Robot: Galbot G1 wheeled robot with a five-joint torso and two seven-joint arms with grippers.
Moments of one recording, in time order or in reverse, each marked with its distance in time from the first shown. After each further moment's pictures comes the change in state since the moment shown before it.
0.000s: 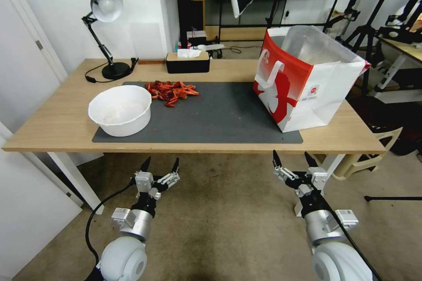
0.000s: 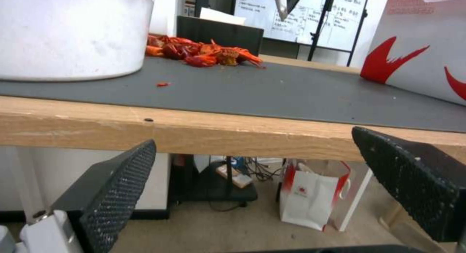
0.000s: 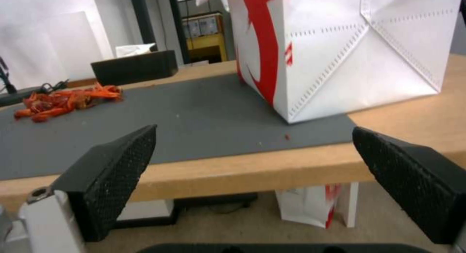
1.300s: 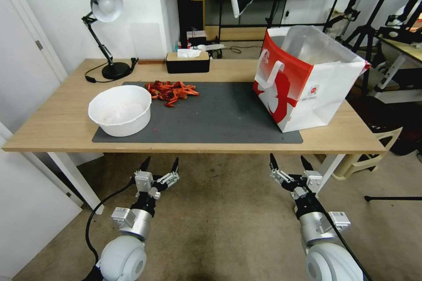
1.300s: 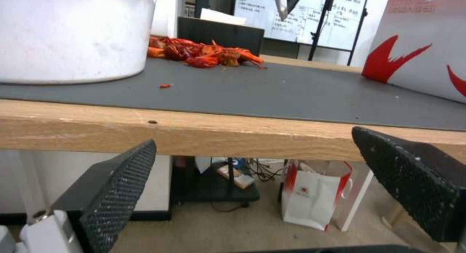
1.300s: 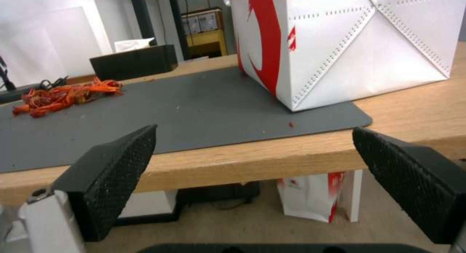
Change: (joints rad) left arm -0.003 0.011 -0.001 0.004 -0.001 -0.002 -0.002; right arm 0.012 0.017 -0.005 -0.025 -0.004 0.000 -0.012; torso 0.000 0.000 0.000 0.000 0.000
